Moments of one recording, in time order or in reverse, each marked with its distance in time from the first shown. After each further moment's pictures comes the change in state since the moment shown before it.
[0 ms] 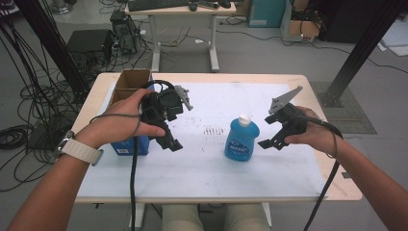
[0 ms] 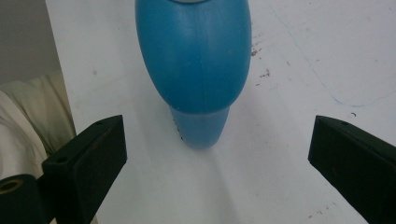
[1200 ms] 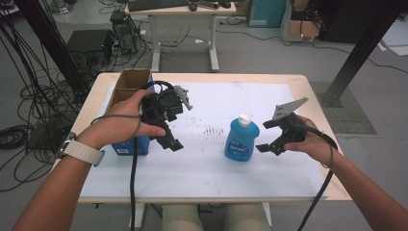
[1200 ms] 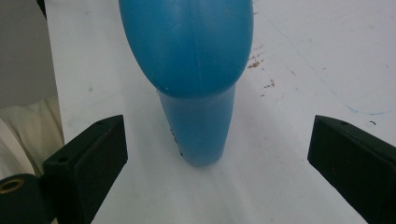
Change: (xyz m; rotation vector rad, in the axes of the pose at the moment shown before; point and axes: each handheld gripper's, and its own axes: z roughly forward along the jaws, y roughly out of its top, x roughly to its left) left arm 0.003 -0.002 0.004 -0.015 -0.002 -0.016; right arm -0.001 -0.028 0.019 -0.121 0.012 0.052
